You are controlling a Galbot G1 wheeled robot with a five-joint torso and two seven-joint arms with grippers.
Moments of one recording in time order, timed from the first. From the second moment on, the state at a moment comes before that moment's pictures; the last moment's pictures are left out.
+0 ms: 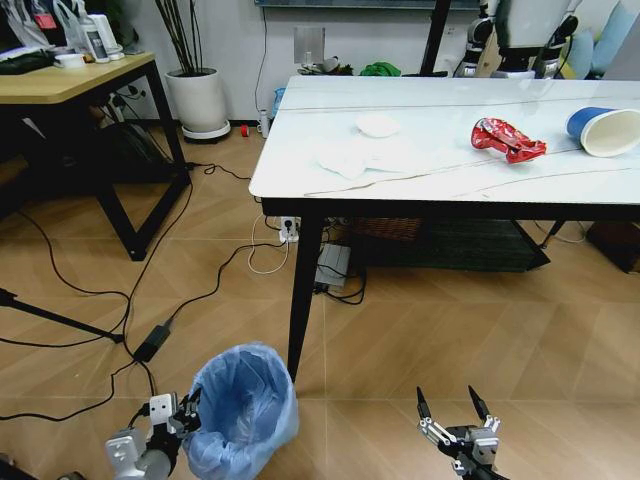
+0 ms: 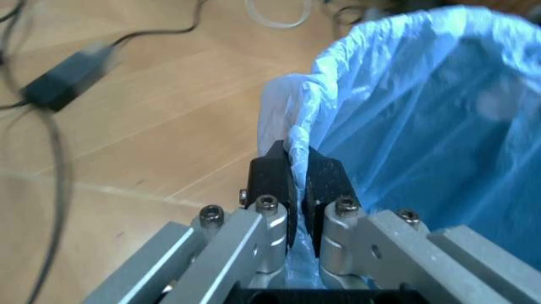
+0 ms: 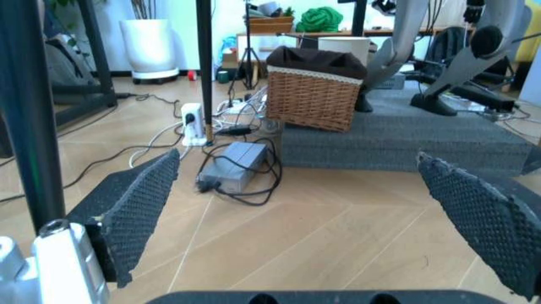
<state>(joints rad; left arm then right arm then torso) 1.80 -1.25 -0.65 -2.13 -0.57 0.34 -0.06 -1.93 1.61 0.68 1.95 0.12 0.46 -0.23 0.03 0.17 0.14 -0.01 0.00</state>
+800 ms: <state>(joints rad) 1.91 -1.18 -0.62 -2.35 -0.63 0.31 0.12 -1.95 1.61 0.68 1.99 0.10 0.45 -0.22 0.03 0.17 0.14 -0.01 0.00</state>
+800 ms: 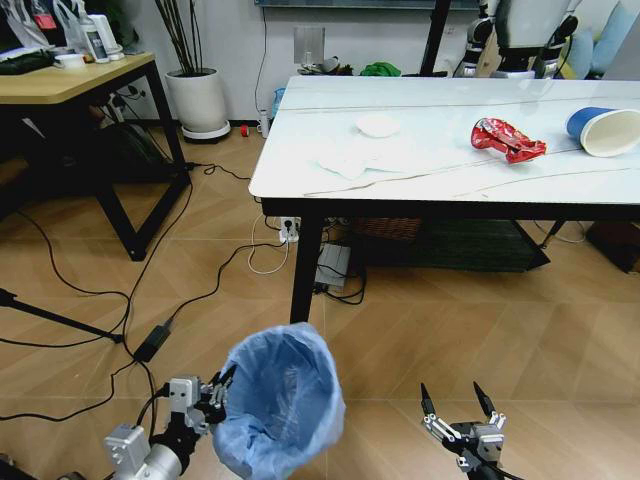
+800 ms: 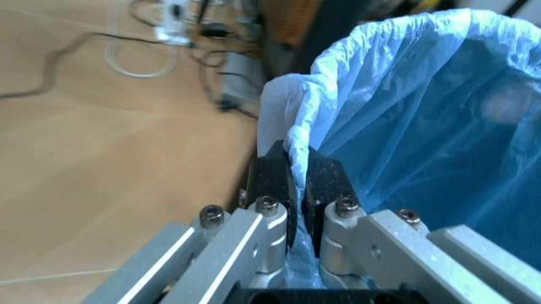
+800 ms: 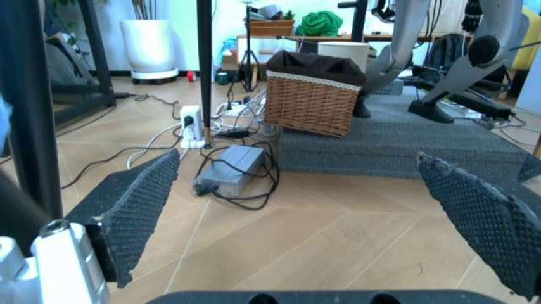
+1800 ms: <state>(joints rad) 1.92 -1.04 -0.59 -2.39 -0.68 0.29 0.13 -1.95 1.61 0.69 1.98 0.06 0.44 -0.21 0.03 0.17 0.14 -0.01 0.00</state>
